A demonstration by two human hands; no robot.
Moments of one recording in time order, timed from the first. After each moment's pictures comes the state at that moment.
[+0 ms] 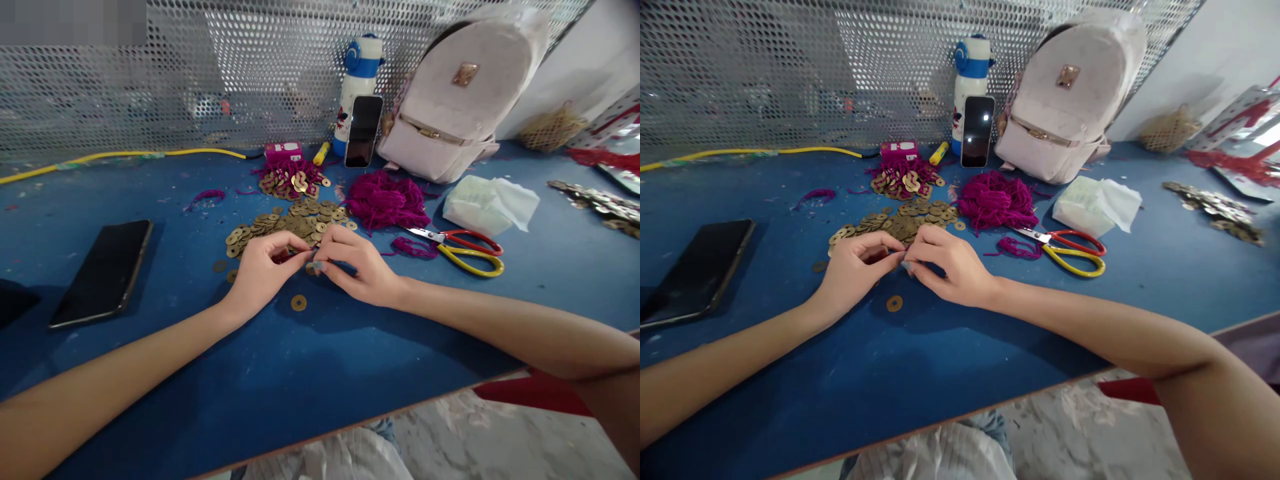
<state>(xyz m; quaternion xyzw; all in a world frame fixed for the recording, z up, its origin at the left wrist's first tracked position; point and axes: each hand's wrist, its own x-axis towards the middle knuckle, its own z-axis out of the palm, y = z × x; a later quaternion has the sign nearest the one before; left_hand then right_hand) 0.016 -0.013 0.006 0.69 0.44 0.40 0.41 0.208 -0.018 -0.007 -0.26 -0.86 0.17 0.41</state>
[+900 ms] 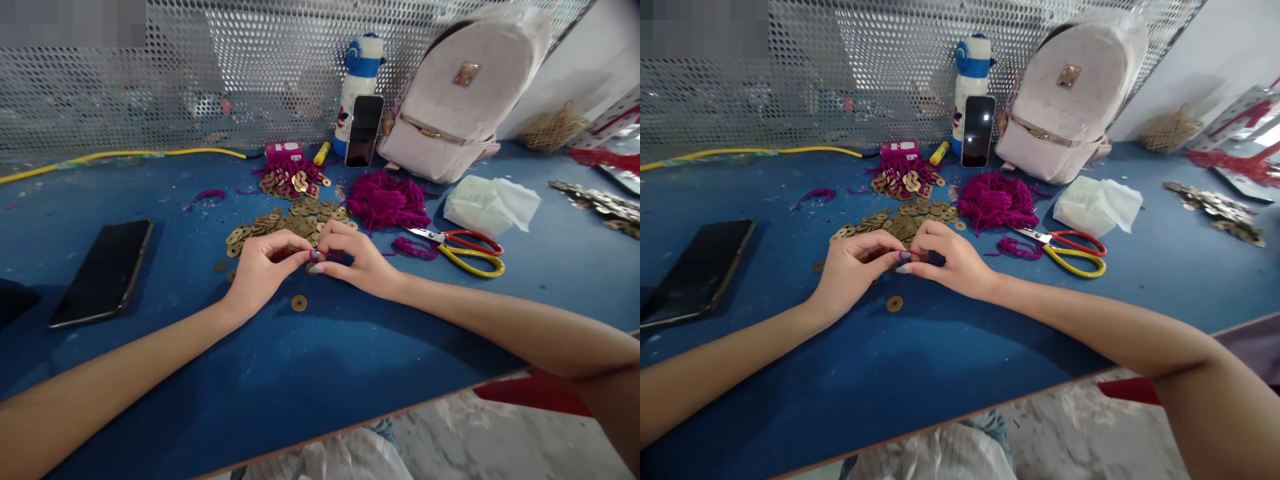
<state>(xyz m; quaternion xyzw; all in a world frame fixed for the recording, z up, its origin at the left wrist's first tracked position) 0.014 -0.013 0.004 0.69 0.40 0.44 0.42 0.209 -0.006 -0.008 -0.28 -0.83 0.27 0.40</state>
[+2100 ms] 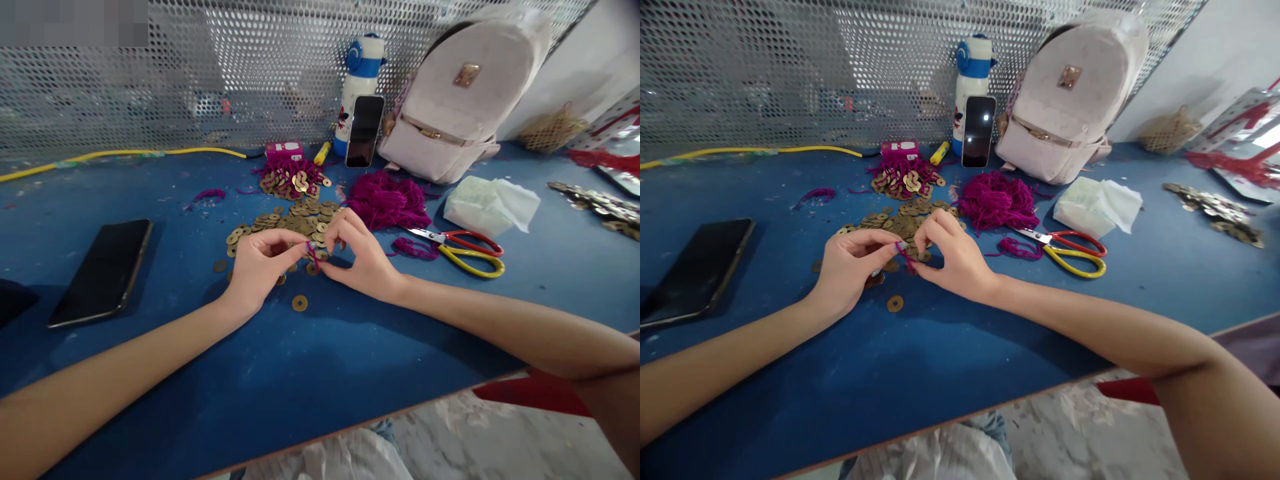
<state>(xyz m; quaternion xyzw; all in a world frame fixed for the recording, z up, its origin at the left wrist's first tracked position) 0.018 -0.012 0.000 0.58 0.44 0.50 0.48 0.207 -0.013 -0.007 -0.34 -0.83 0.14 0.43</state>
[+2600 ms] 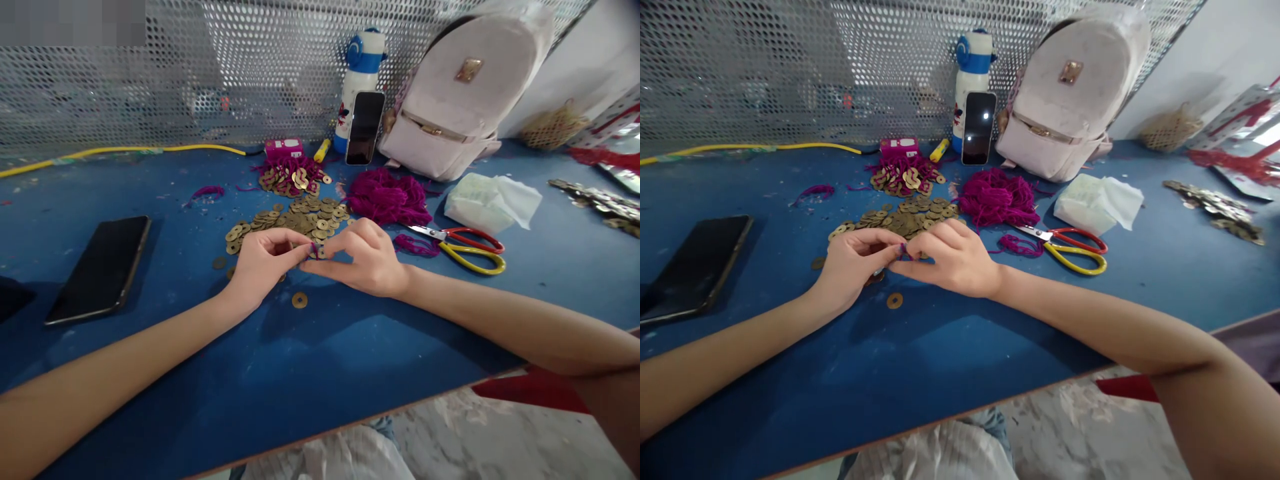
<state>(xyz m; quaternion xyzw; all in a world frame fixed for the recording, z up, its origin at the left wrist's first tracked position) 0.018 -0.010 0.000 0.59 0.42 0.46 0.51 0.209 -0.011 -0.011 -0.21 -0.85 -0.23 0.43</state>
